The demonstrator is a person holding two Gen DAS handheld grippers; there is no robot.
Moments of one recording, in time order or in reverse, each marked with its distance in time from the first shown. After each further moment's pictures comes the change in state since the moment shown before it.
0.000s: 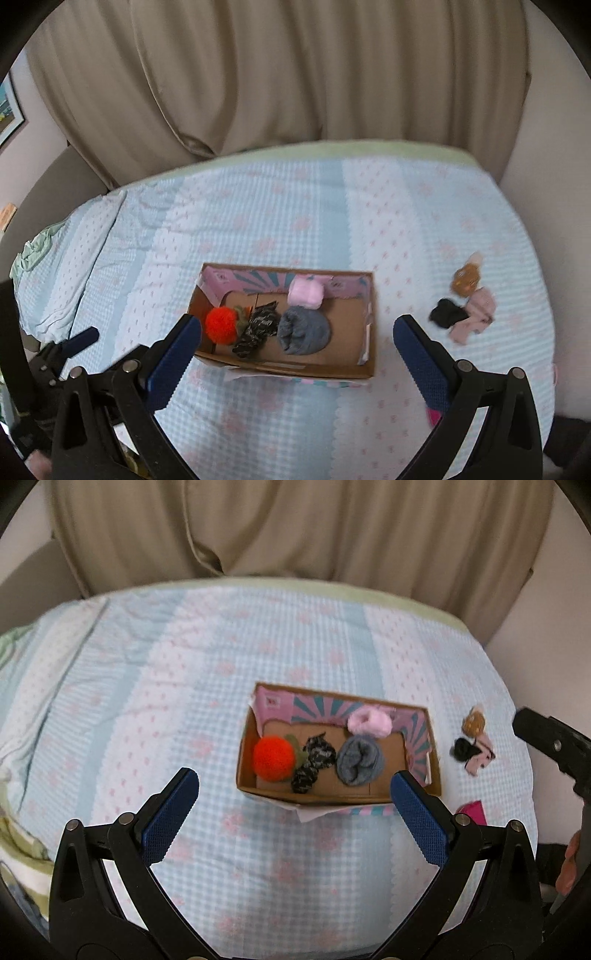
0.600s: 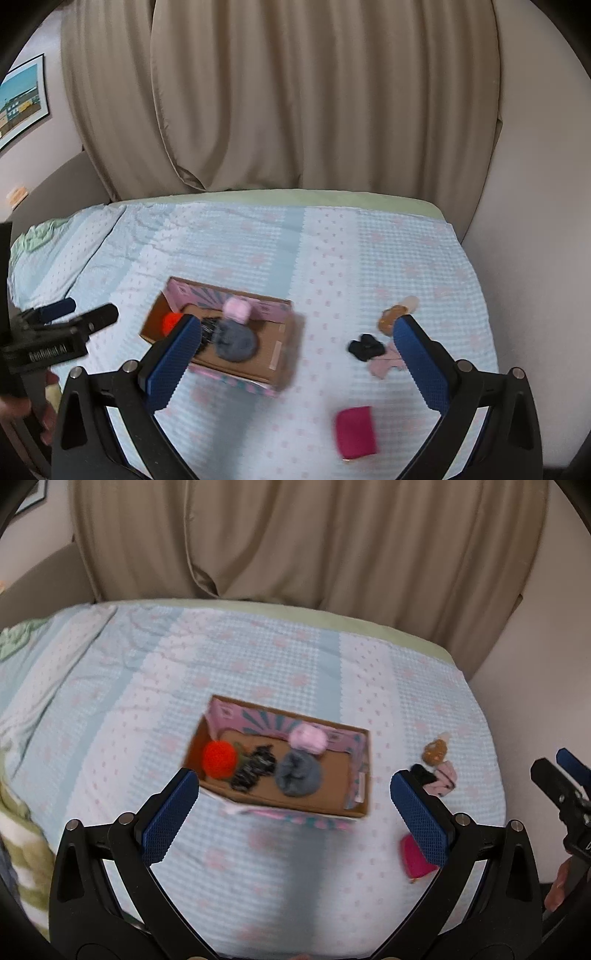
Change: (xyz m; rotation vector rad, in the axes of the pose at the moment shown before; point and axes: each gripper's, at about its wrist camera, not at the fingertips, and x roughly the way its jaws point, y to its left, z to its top) left arm -0.047 -0.125 -0.018 -0.095 -0.083 0.018; right arm -0.086 -0.123 -0.020 -0.122 -0.164 -0.024
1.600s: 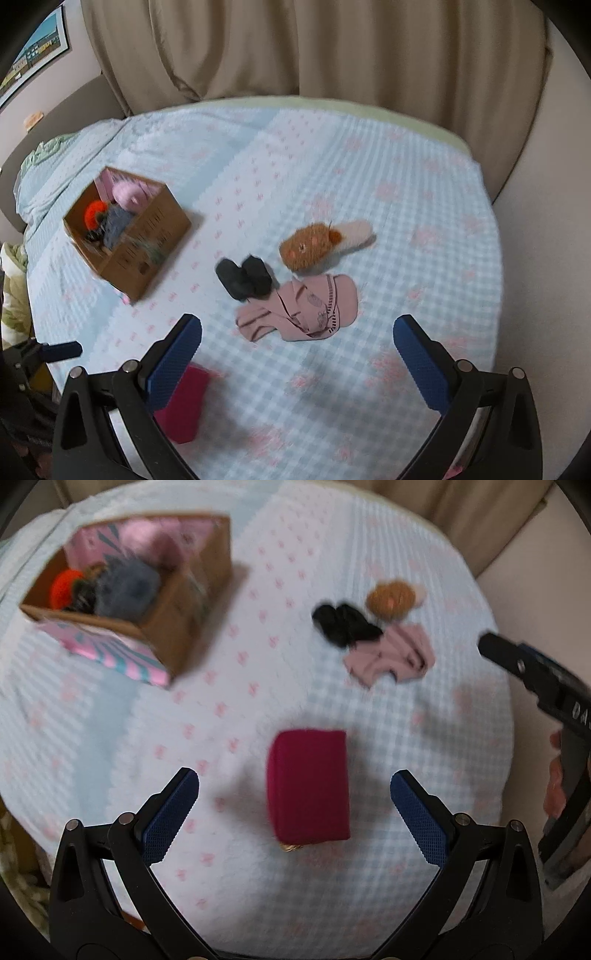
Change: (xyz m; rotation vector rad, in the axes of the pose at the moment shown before) left arm 0.202 -0.224 -0.188 -0.096 0.381 -0.005; right arm 0.190 -0.227 -0.091 -0.195 0.248 0.178
